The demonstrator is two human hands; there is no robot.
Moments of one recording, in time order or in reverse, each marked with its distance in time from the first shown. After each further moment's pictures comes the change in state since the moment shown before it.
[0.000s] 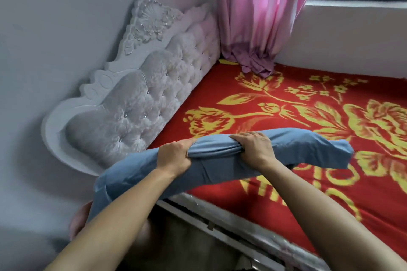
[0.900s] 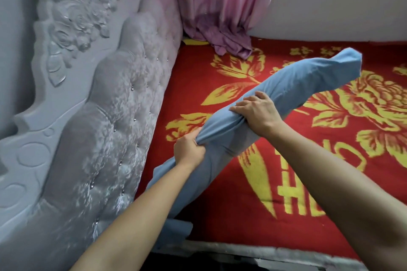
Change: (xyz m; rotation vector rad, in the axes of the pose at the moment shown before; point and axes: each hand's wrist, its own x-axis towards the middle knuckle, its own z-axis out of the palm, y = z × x) left_hand 0.327 -0.135 0.104 -0.572 -0.191 -0.101; right_hand 0.337 0.011 0.015 -0.372 -0.097 0.081
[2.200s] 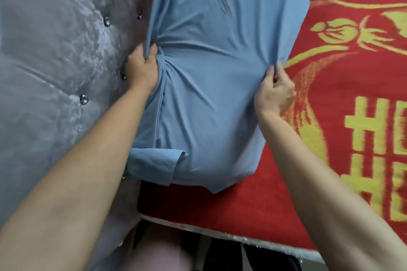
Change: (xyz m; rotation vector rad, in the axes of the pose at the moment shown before) left_hand 0.232 -0.165 0.007 -0.010 0.293 -0.097; right_hand 0.129 -0.081 0.244 1.005 0.425 1.205
